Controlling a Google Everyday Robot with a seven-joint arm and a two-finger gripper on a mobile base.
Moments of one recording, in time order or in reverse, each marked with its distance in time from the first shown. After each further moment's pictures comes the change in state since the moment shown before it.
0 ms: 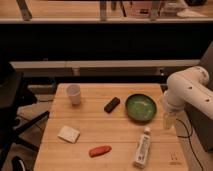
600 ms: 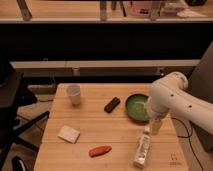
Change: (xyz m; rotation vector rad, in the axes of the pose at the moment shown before) arm -0.065 0.026 0.012 -0.017 -0.019 -0.115
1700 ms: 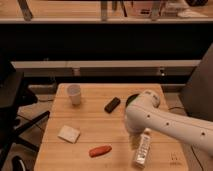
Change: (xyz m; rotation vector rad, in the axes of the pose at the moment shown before) arm -0.111 0.045 0.044 -0.007 -0.078 -0.195
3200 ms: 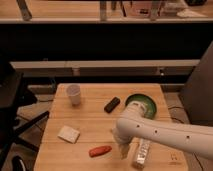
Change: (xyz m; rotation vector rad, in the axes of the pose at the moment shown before) arm -0.051 0.016 0.045 -0.023 -0.105 -0.109
